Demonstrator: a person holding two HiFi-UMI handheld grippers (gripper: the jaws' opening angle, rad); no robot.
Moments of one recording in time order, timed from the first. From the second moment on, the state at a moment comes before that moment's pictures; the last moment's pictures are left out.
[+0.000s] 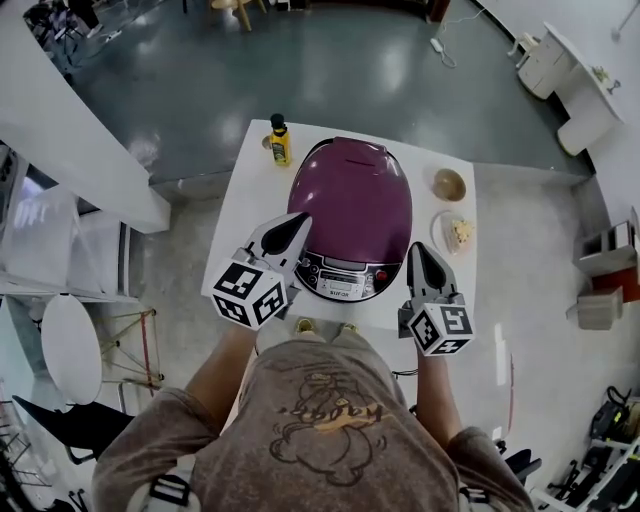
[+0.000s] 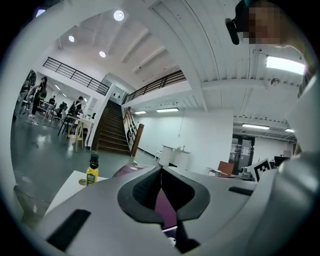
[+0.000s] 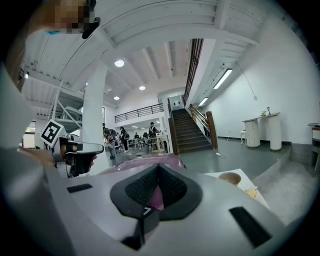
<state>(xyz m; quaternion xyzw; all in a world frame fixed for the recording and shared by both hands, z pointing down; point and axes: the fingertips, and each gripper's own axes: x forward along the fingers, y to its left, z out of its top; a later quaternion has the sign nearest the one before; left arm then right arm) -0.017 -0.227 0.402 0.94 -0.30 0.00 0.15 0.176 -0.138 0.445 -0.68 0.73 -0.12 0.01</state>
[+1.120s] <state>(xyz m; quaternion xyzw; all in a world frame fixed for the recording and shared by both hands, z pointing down) 0.002 -0.207 0.419 0.93 -0.32 0.05 0.17 0.182 -0.179 0.451 -0.60 0.79 -0.13 -0.01</state>
